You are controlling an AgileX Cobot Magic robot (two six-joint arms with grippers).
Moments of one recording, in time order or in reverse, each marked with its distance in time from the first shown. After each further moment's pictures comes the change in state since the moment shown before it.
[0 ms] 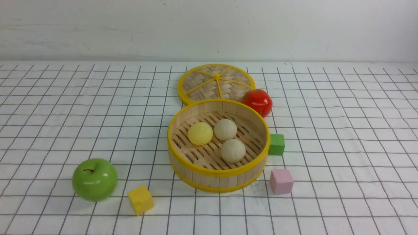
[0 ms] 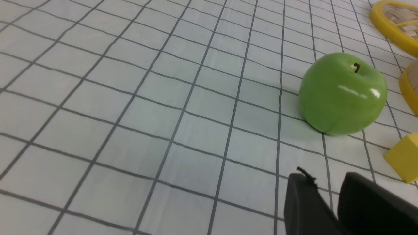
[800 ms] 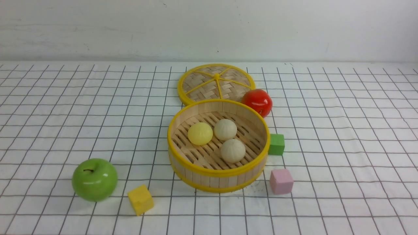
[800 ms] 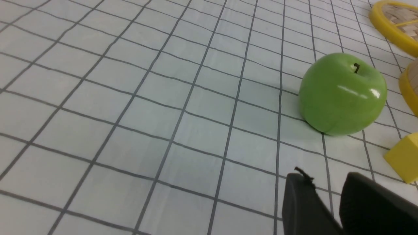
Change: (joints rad) right arm -0.214 -0.816 1.143 -0.073 -0.828 -0.113; left arm 0.000 0.000 0.000 0.001 0.000 0.000
